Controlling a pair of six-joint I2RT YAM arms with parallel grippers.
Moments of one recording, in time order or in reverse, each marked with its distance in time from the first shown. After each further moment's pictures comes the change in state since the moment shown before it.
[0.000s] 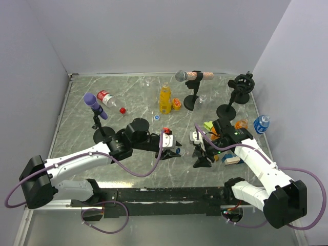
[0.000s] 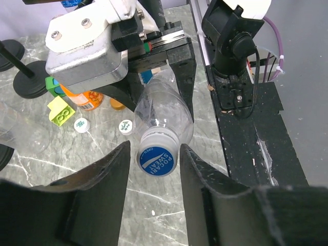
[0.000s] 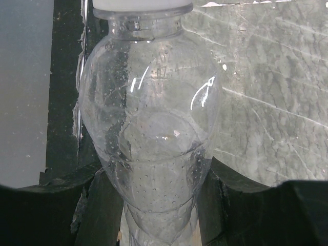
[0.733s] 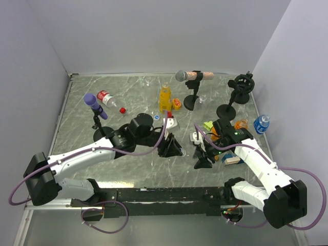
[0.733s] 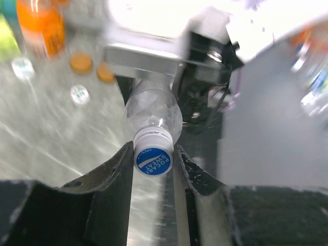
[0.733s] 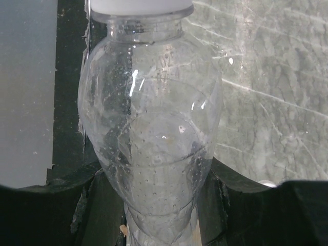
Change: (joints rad) left arm 0.015 0.053 0.082 -0.092 -0.035 -0.437; right arm 0.001 0.000 0.000 -0.021 0.005 0.004
